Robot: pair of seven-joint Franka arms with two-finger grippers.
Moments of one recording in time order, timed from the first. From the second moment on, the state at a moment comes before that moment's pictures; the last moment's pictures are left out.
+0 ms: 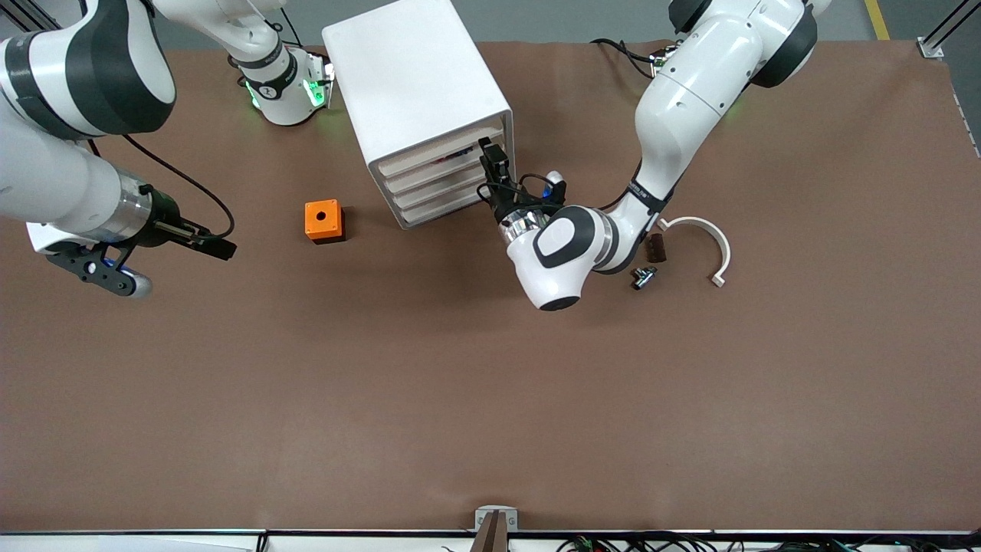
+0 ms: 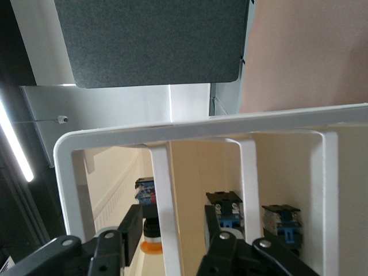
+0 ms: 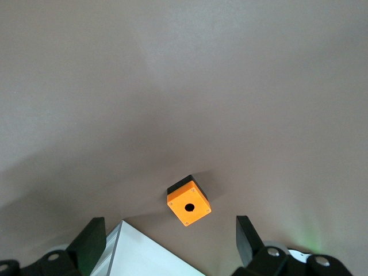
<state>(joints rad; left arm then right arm) -0.48 0.88 -0.25 -1.36 -0.97 1.30 -2.38 0.19 0.16 -0.04 -1.57 0.05 1.54 0.58</state>
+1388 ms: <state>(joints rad) -0.51 0.89 -0.25 -1.37 -0.97 1.29 -2.41 0.54 0.13 -0.04 -1.61 0.06 1.62 1.07</state>
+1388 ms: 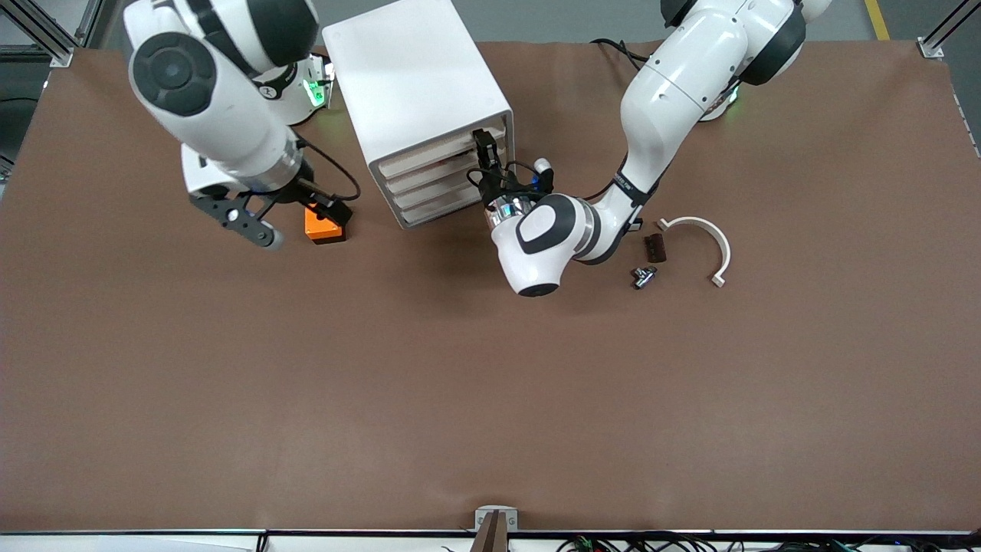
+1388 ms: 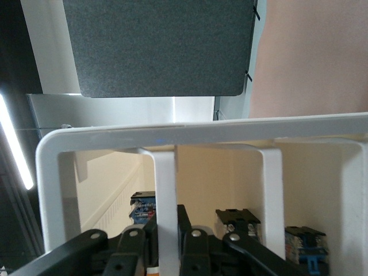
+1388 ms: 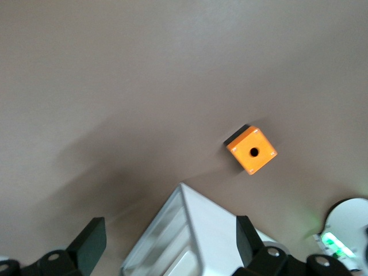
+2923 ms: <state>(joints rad) -0.26 0.89 -0.24 -1.36 -1.02 1.29 -2.41 0.94 0.26 -0.04 -1.70 0.06 1.95 1.73</state>
